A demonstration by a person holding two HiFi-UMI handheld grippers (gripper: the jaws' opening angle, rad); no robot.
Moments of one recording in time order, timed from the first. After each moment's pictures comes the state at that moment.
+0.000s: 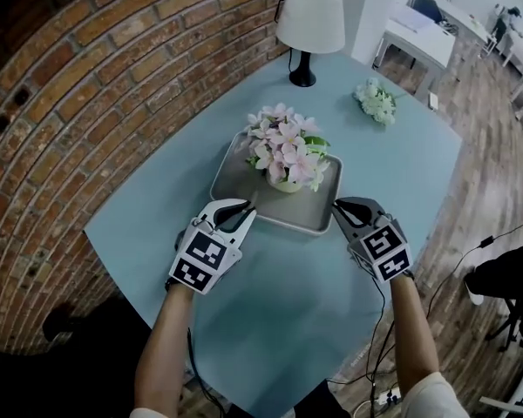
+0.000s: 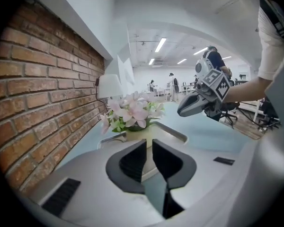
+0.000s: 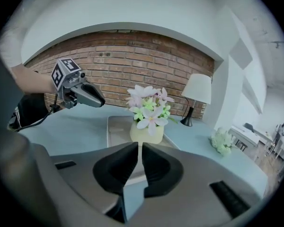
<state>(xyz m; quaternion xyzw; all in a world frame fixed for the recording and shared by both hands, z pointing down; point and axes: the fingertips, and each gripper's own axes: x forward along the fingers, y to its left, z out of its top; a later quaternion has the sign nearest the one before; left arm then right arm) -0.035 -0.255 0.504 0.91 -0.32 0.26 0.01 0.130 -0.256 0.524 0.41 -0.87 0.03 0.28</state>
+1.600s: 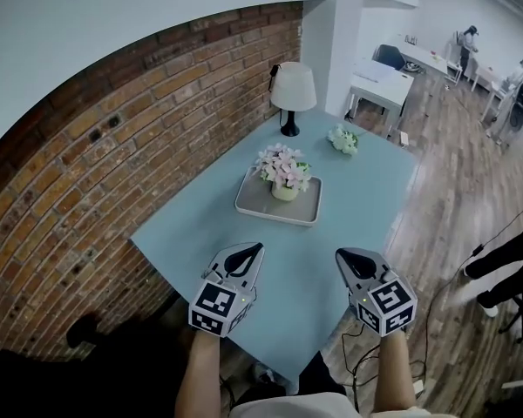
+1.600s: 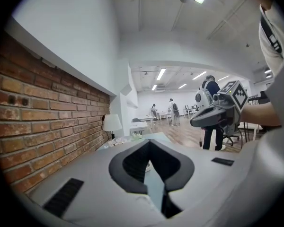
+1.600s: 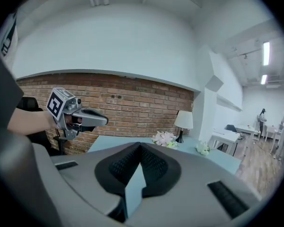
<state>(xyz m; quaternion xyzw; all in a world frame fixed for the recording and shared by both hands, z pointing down) -0.070 -0.023 0.319 0.93 -0.35 0.11 -0.04 0.081 0.015 0.325 0.50 -0.85 0.03 0.14</state>
